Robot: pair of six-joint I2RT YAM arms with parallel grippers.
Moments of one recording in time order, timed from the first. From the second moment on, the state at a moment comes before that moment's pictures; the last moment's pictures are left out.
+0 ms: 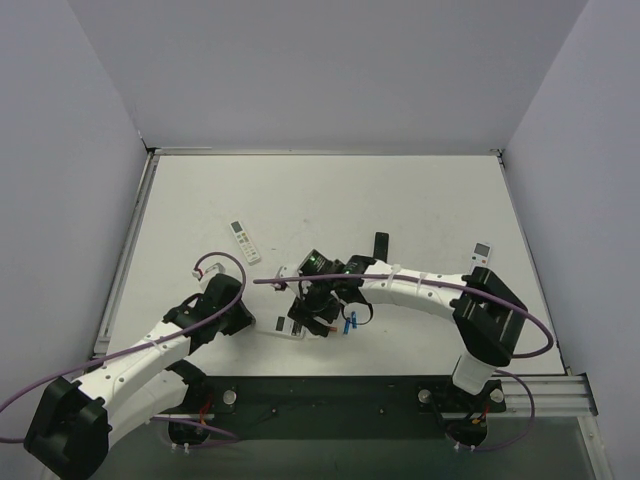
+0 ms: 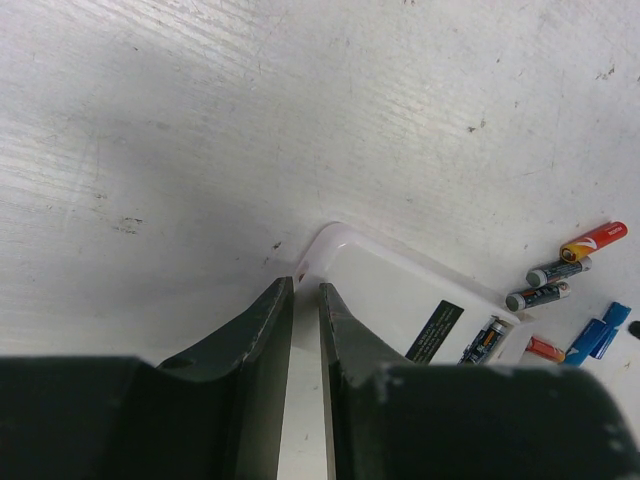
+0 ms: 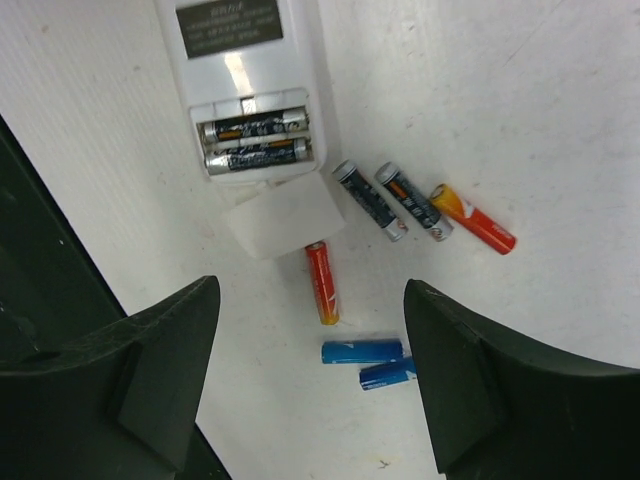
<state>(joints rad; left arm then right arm) -0.55 0.90 0.37 -0.45 -0.16 -1.01 1.02 1.69 1.15 -0.58 -0.14 -0.16</state>
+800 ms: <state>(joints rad) -0.55 0.89 0.37 -0.45 -0.15 -1.01 0.95 1.77 1.02 -0.38 -0.36 -0.34</state>
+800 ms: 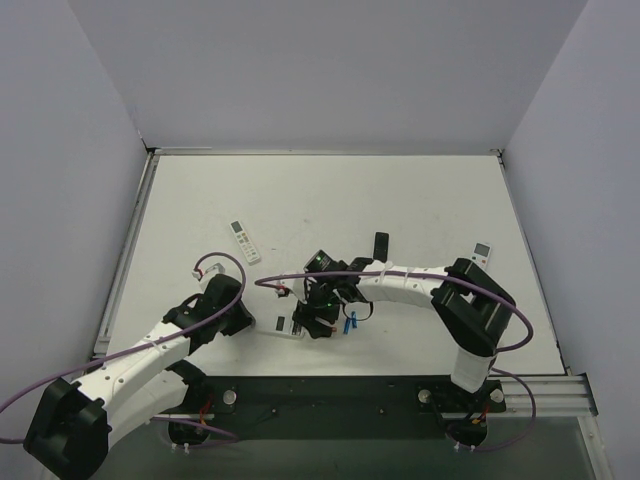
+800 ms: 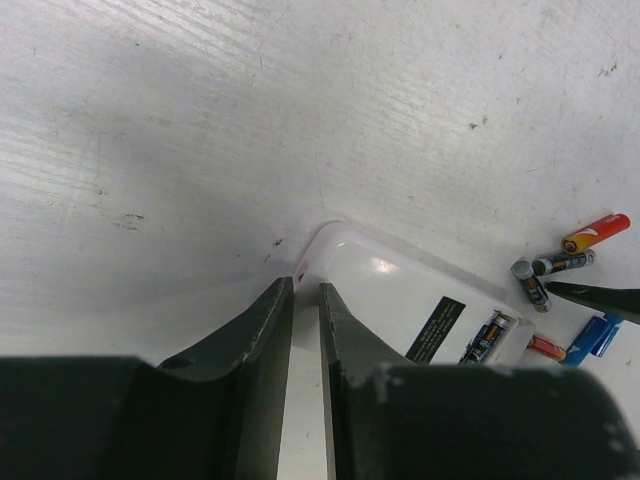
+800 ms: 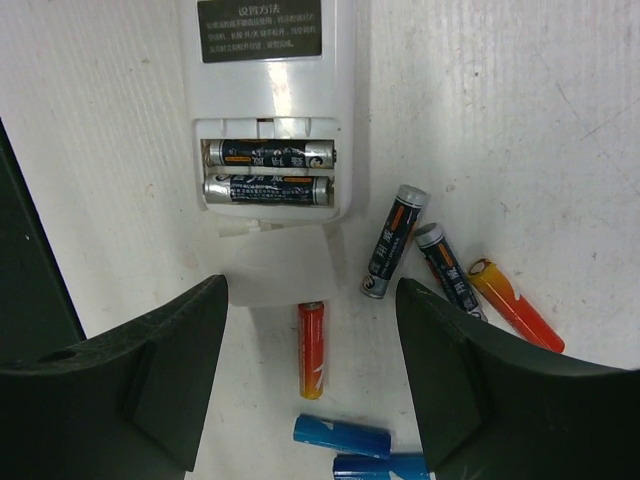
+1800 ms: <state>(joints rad) -0.56 0.80 0.37 -0.55 -0.17 -1.01 1.08 1.78 1.05 -0.43 -0.15 -0.40</state>
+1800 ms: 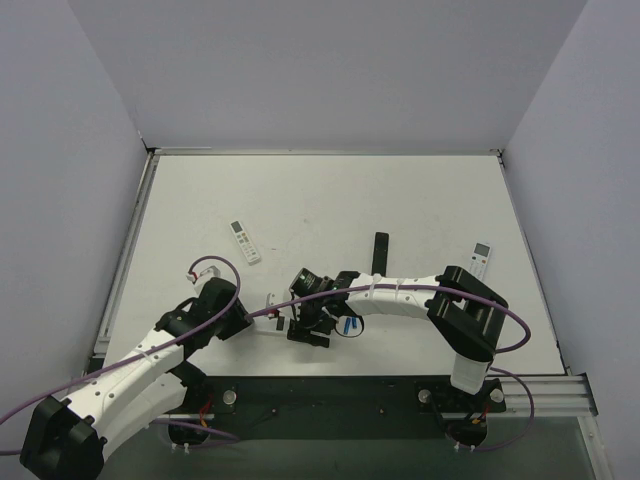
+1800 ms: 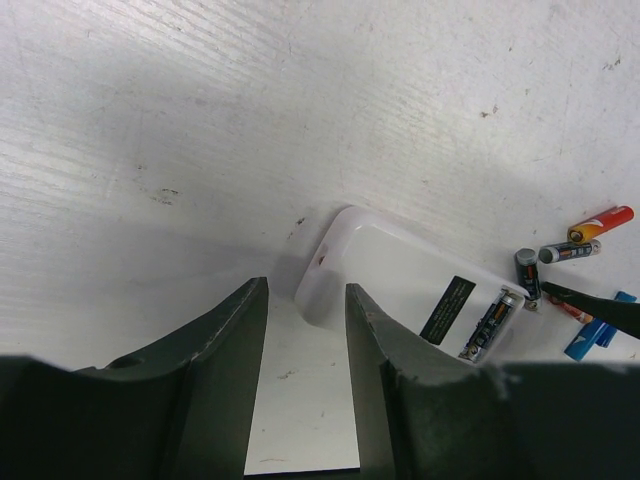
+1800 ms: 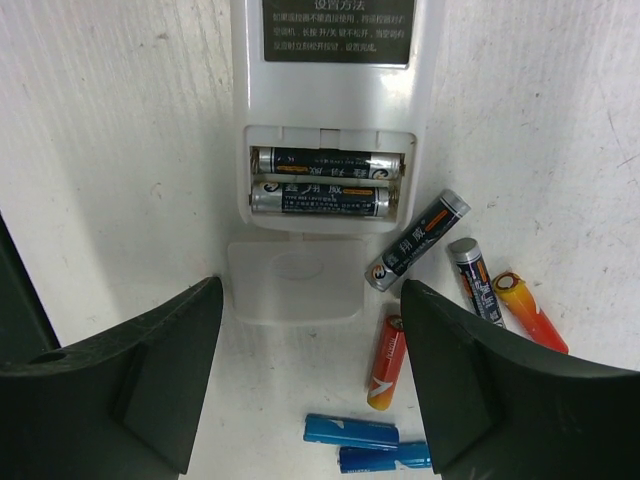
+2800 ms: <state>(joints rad) -0.55 0.79 0.37 -0.54 -0.15 -1.00 1.09 1.77 1.17 -0.58 -0.13 -0.40</state>
